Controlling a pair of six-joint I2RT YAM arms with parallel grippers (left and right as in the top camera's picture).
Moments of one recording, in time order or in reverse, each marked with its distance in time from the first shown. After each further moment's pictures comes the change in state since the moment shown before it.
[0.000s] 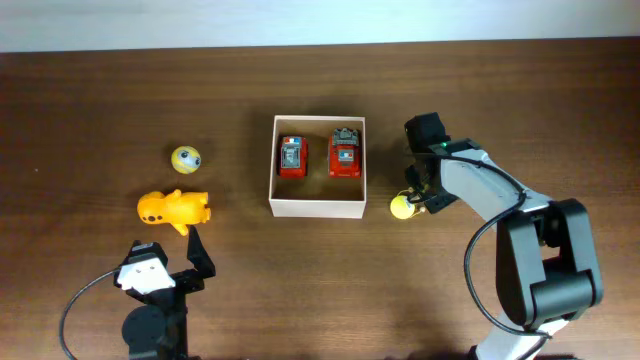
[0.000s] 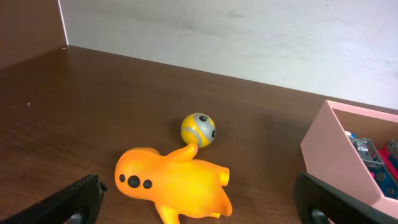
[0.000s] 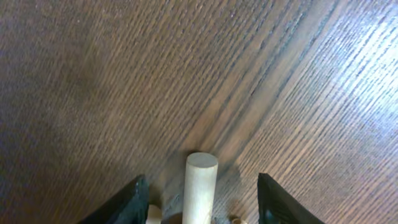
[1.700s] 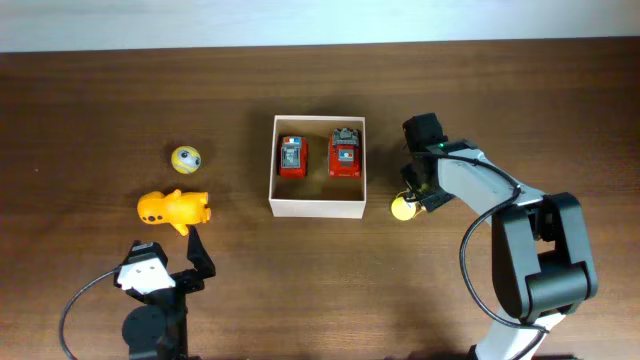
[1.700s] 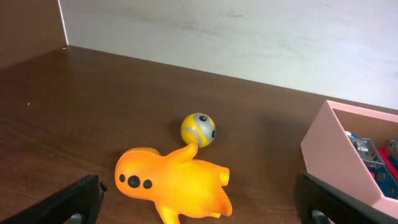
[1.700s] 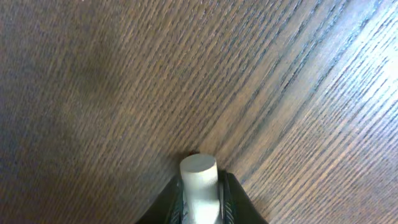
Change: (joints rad) left arm 0.000 0.000 0.000 0.000 0.000 0.000; right arm 0.000 0.034 -0.001 0.051 -0.044 0.000
